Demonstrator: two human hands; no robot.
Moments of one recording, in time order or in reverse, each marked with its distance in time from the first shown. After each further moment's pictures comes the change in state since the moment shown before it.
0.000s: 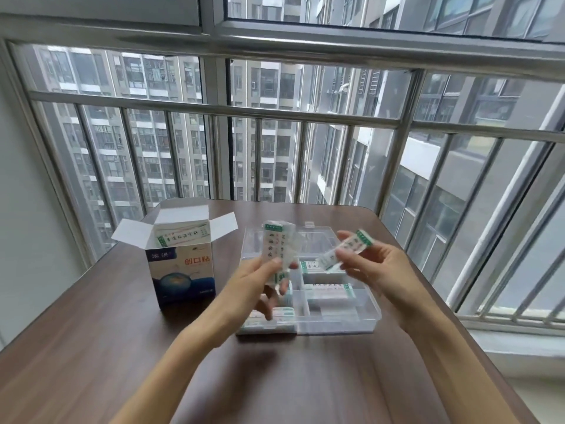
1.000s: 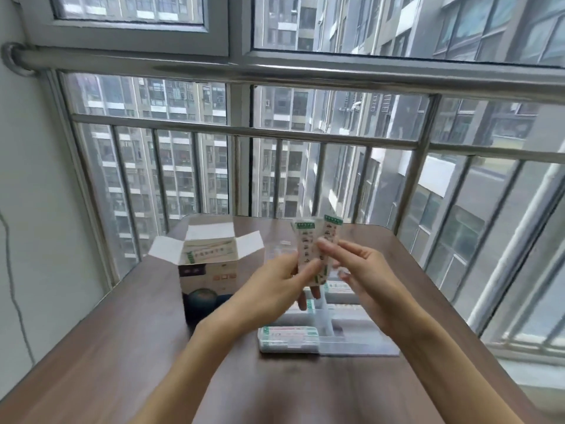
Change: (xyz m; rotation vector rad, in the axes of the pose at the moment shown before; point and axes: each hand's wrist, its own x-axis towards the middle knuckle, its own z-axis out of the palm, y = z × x) left_hand 0.007 0.030 -0.011 0.458 -0.095 0.194; right_hand 0.005 -0.028 0.057 0.024 -0.153 0.006
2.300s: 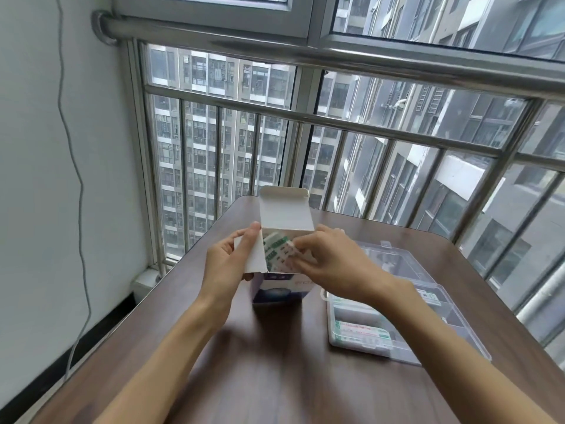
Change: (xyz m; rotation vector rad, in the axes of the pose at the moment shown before) left_hand -0.056 -0.082 -0.083 -0.598 0.767 -0.142; right_hand 0.044 0.005 0.118 -1.284 -0.337 -0.536
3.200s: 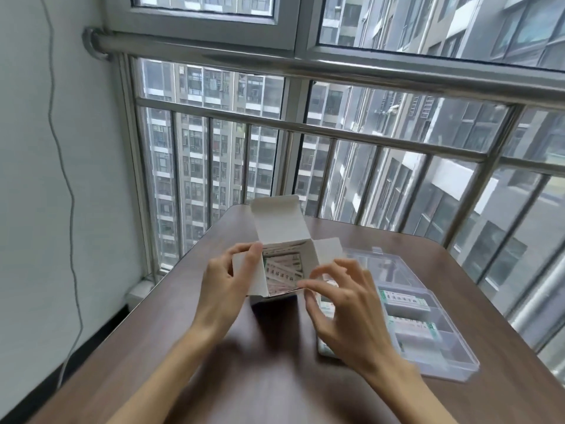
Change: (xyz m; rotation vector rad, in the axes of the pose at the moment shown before) left_hand -0.005 -0.011 0.007 0.275 -0.013 0.220; right_hand -0.056 0.025 0.046 -0.057 0.560 -0.023
